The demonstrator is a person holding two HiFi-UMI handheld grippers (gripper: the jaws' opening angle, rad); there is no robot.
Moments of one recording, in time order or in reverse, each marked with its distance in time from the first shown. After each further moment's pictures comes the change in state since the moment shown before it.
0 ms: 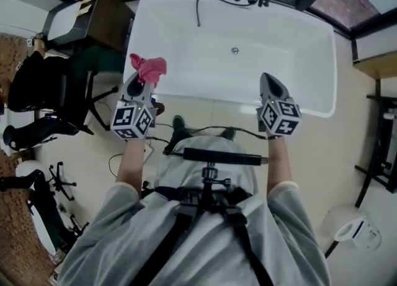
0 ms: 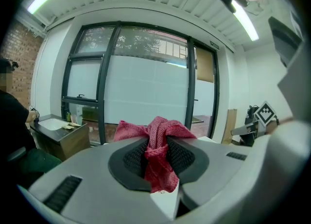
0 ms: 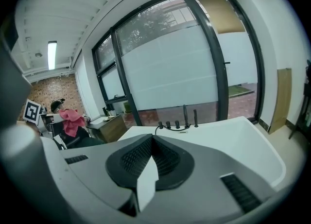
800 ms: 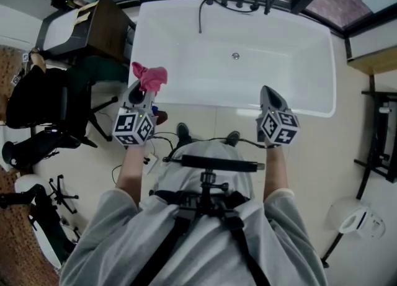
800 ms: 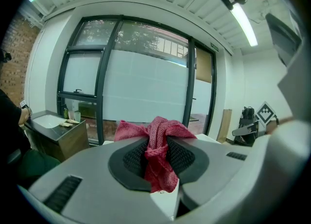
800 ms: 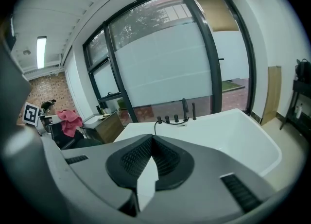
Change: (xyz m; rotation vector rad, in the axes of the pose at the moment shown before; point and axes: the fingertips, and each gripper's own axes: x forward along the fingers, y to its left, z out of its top) left arm 0.000 0.074 -0.013 -0.015 0.026 -0.068; right arm 0.017 0.051 -0.024 0.055 0.040 -0.084
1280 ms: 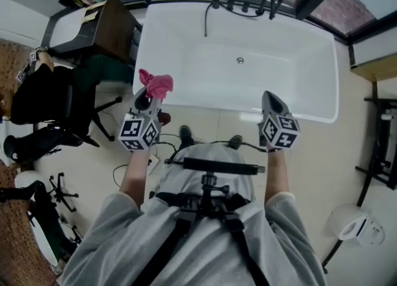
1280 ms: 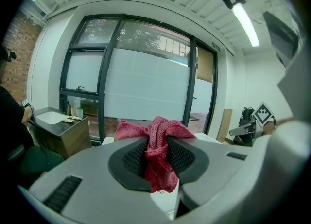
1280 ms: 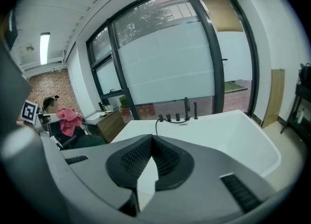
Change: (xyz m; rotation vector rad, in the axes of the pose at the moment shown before) left arm -0.021 -0.010 -0.016 -0.023 0.017 0.008; right arm -0.005 0.005 -0.011 -0.040 0.017 0.011
